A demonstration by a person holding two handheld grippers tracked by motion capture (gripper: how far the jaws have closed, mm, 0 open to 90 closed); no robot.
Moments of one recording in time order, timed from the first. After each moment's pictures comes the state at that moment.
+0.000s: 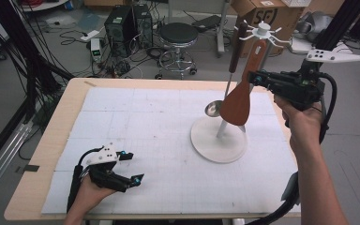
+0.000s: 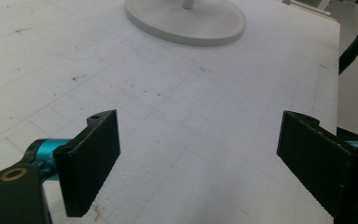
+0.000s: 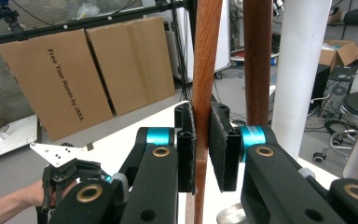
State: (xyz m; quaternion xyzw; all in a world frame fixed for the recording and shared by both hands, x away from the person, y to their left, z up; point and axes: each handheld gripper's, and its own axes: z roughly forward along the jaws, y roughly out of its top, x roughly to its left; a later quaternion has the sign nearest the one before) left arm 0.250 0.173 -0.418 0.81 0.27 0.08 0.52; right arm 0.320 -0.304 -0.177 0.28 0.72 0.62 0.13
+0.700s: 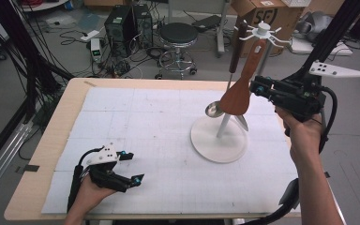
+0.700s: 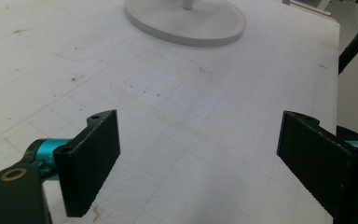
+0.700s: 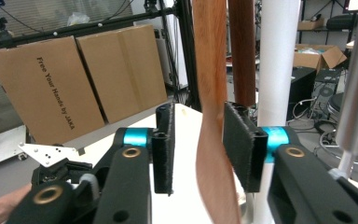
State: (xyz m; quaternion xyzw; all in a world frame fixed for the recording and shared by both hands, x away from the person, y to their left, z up) left arm 0.250 0.171 -0.418 0.81 0.27 0.07 0.52; right arm 0.308 -0.313 -0.200 0.30 0.70 0.63 0.14
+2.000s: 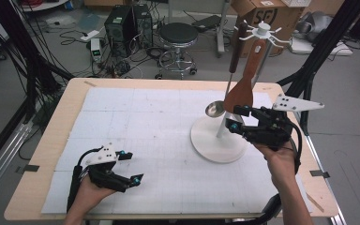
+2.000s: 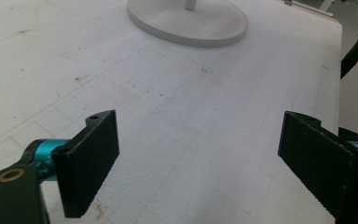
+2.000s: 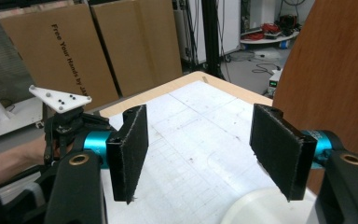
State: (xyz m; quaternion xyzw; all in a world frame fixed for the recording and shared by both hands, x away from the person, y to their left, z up) left arm 0.250 0.174 -0.418 0.81 0.27 0.08 0.52; right arm 0.287 -0.276 -0.266 0.27 0.74 0.60 0.11
